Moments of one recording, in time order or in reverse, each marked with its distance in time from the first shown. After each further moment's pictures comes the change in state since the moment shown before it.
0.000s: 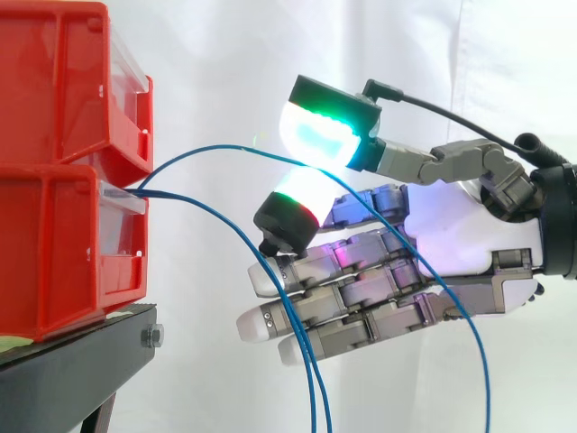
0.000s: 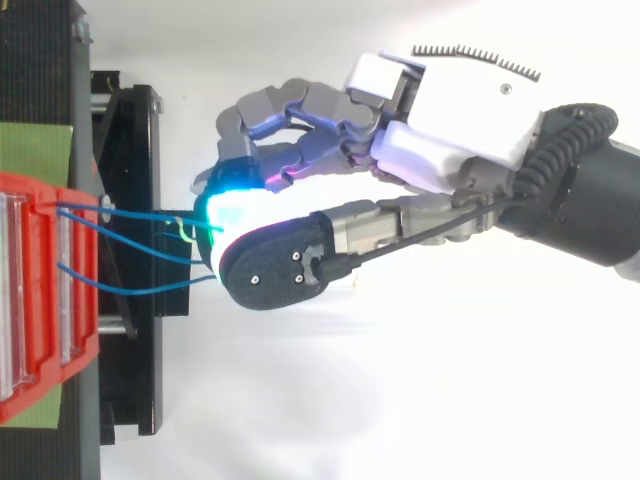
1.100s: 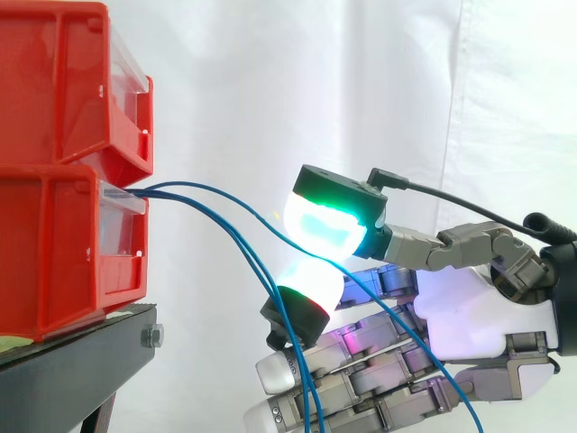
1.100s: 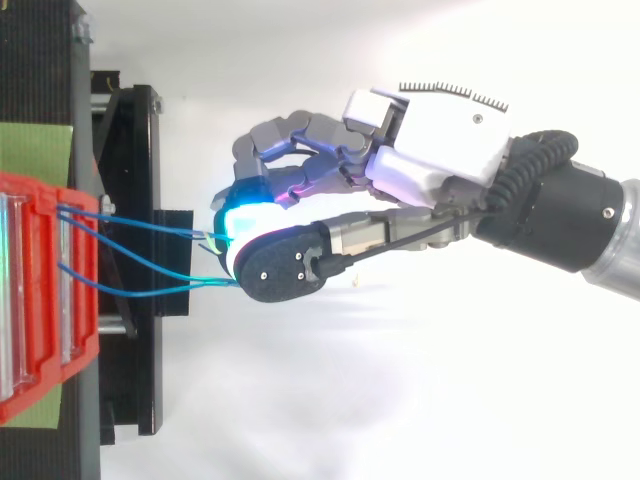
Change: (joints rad) arm 0.010 -0.042 -0.044 0.036 0.010 0.051
